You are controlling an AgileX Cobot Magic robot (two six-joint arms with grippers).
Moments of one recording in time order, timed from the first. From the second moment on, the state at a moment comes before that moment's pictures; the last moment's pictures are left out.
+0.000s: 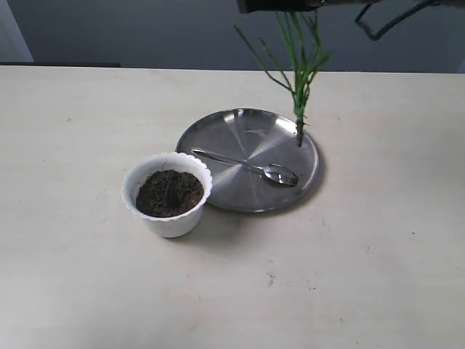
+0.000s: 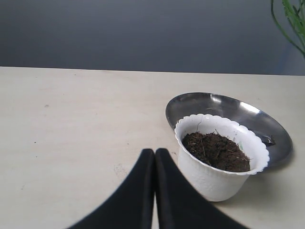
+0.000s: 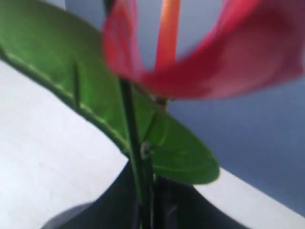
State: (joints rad) left arm -0.28 0.01 0.00 -0.20 0.25 0.01; right arm 0.60 1.72 -1.37 0.30 0.13 -0.45
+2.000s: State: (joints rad) left arm -0.28 0.01 0.00 -0.20 0.25 0.01; right arm 0.89 1.94 -0.93 -0.33 -0.94 0.10
